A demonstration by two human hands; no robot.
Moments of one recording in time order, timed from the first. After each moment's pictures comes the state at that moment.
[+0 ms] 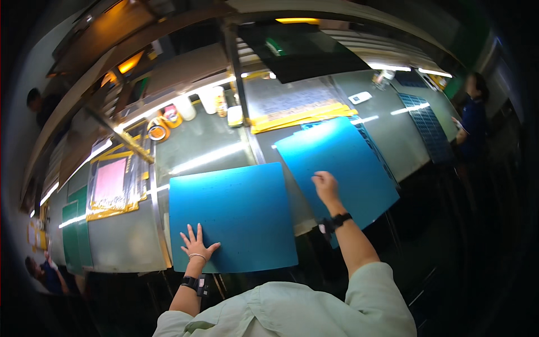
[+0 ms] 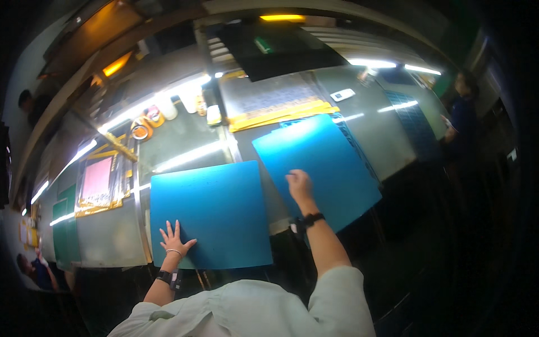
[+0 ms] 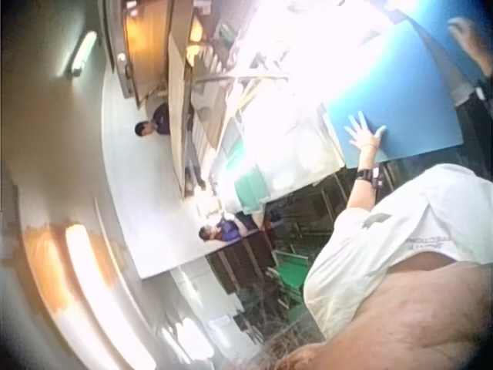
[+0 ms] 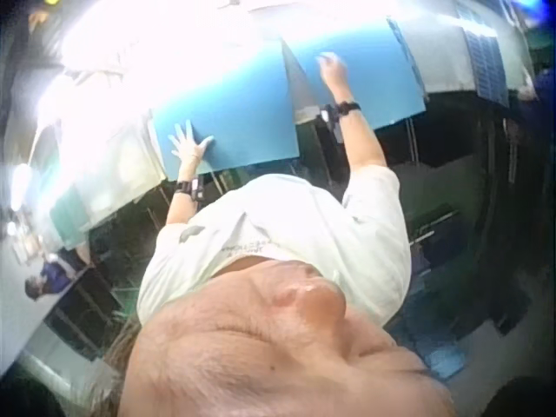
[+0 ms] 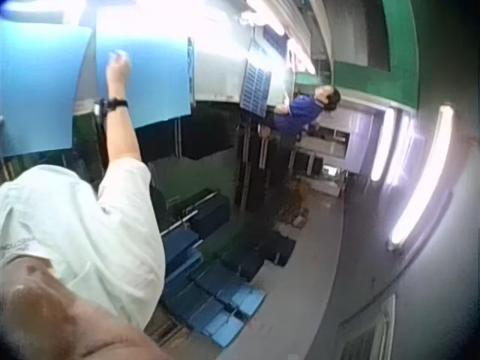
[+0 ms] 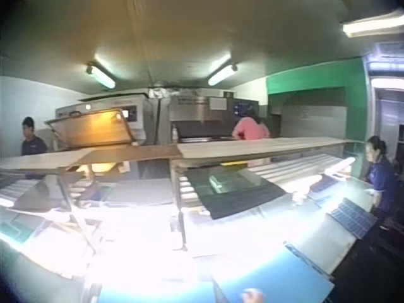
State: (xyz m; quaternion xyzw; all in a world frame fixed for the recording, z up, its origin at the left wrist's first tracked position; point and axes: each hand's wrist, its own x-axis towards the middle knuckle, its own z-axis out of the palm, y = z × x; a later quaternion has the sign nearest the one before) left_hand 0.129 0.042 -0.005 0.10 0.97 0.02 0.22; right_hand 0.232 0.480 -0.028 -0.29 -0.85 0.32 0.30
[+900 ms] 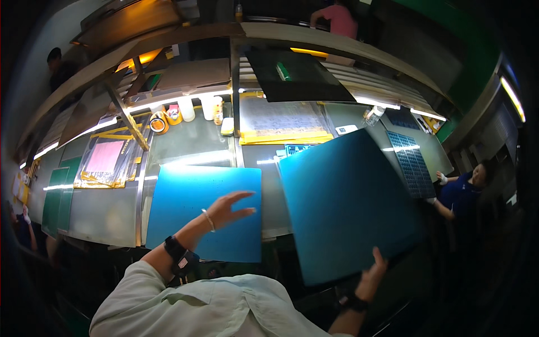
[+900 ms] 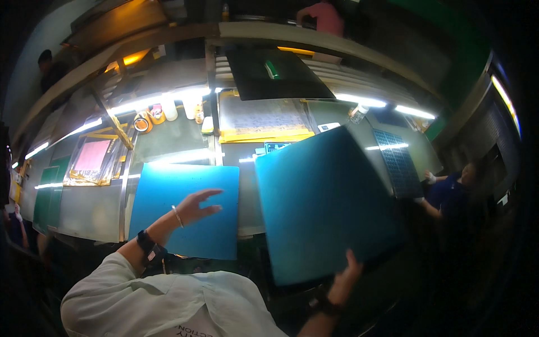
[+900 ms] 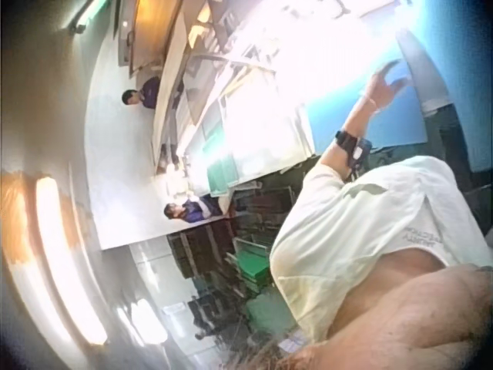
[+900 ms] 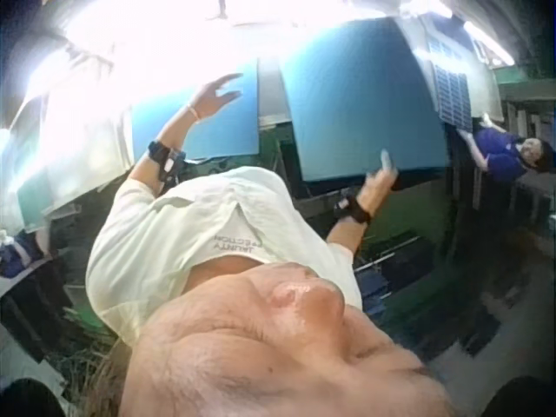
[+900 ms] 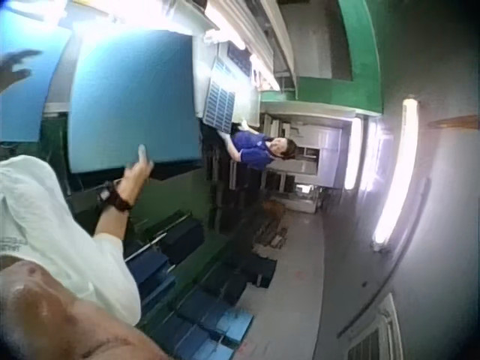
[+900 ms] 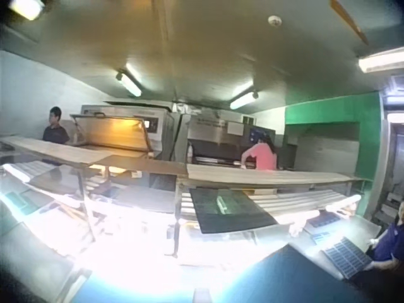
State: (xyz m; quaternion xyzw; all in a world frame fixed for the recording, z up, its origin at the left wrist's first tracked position) left_hand 0.160 0.222 0.136 0.46 0.73 0.42 0.27; right_hand 0.511 0.462 0.151 -0.47 -0.37 0.62 0.50
